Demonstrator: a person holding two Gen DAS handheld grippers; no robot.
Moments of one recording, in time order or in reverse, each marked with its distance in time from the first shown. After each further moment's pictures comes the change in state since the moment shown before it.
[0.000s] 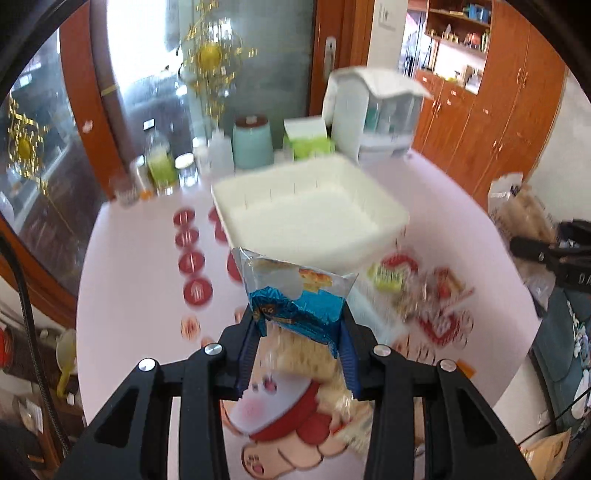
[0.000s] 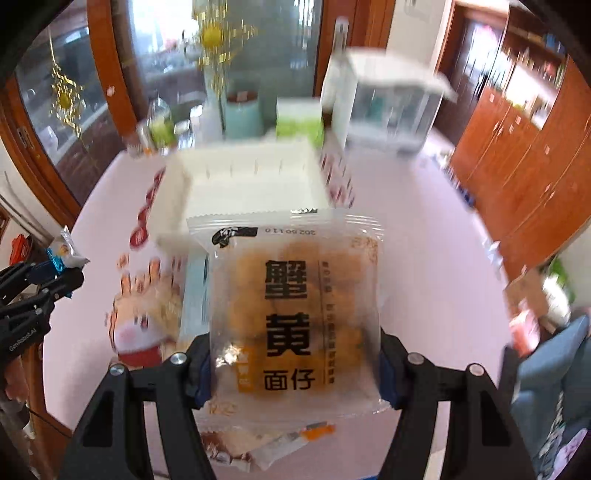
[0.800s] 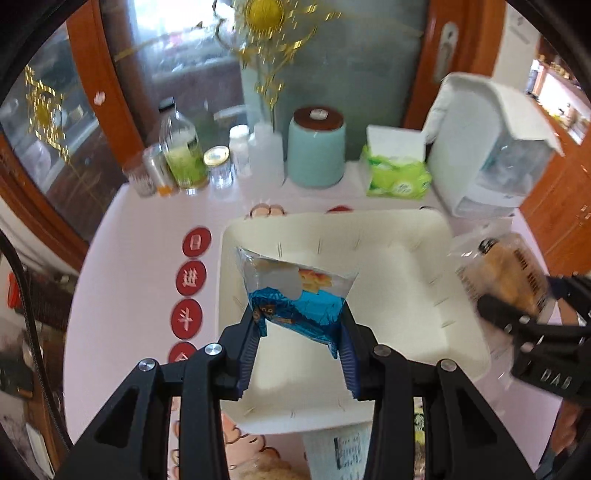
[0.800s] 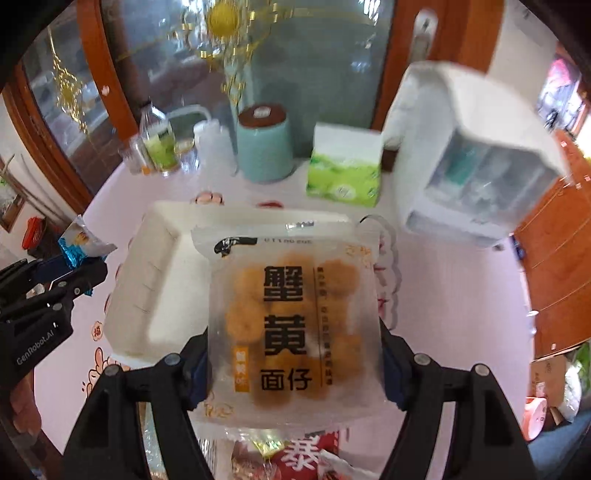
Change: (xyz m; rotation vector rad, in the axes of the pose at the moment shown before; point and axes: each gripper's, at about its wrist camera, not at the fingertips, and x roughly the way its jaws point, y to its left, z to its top) left arm 0.198 0.013 0.148 -0.294 0.140 0.253; right arm 0.198 -0.008 0.185 -0.175 0.093 0.198
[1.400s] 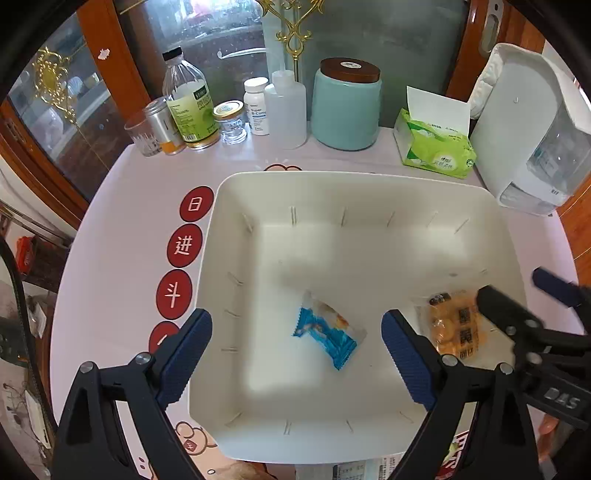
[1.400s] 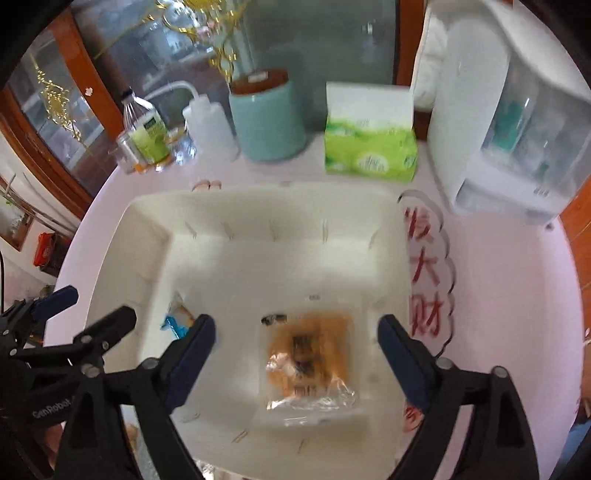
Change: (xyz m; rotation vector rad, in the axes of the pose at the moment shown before) left arm 0.062 -0.003 -0.011 -0.065 0.082 0.090; right arm 0.073 -0.004 0.002 0.055 -0.013 0.080
